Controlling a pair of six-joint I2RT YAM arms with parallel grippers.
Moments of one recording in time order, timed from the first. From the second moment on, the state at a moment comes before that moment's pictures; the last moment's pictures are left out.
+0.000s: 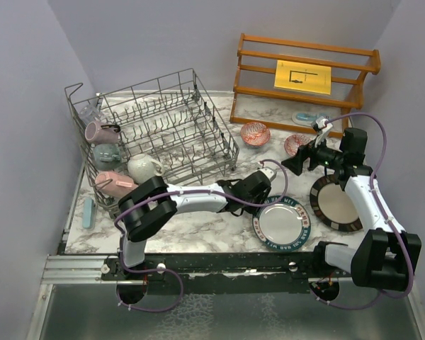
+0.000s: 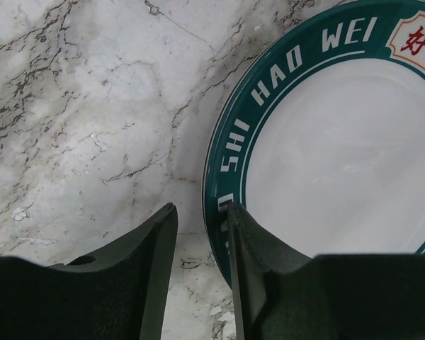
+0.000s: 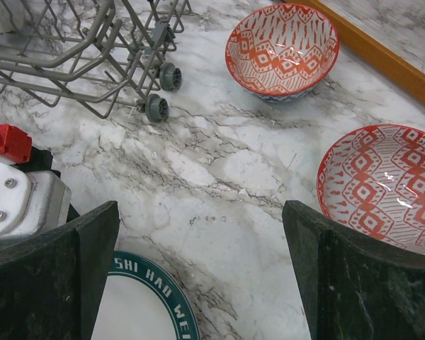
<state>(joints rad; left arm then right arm) -1.11 1.88 1.20 -0.19 -0.11 -0.46 -0.13 1.18 0.79 -0.19 -0.87 -0.26</state>
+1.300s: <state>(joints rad) -1.11 1.75 1.19 -0.23 -0.17 -0.38 -0.13 1.23 0.80 -0.21 -0.96 -0.27</state>
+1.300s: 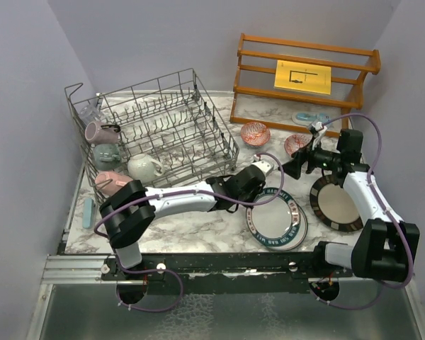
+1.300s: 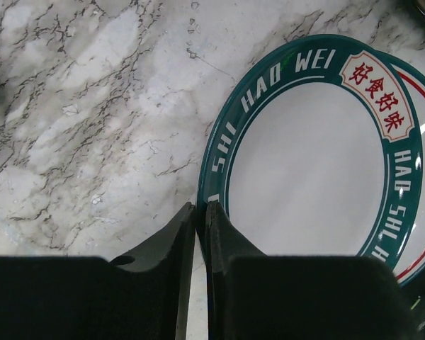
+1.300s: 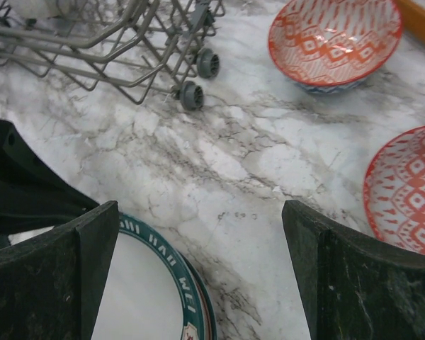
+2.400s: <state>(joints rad) -1.10 1.55 0.93 0.12 -0.25 -0.06 0.01 1.61 0.88 -0.53 -1.15 -0.71</state>
